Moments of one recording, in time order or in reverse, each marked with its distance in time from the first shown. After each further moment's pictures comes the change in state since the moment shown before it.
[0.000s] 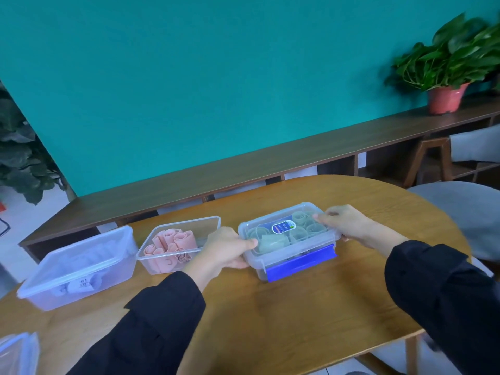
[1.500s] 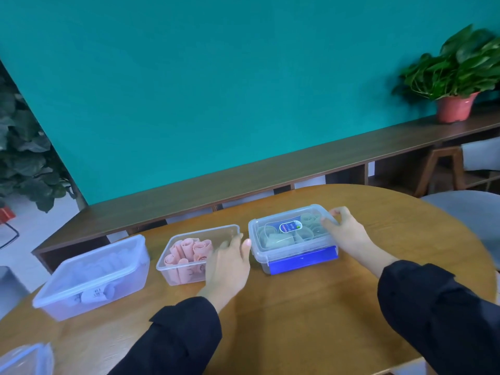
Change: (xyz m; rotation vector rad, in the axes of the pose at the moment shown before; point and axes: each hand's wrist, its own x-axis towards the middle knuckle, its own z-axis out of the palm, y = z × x) left_hand 0.027 -0.054 -0.002 0.717 0.463 0.427; right_hand -0.008 -0.030 0.038 0.053 0.254 0.071
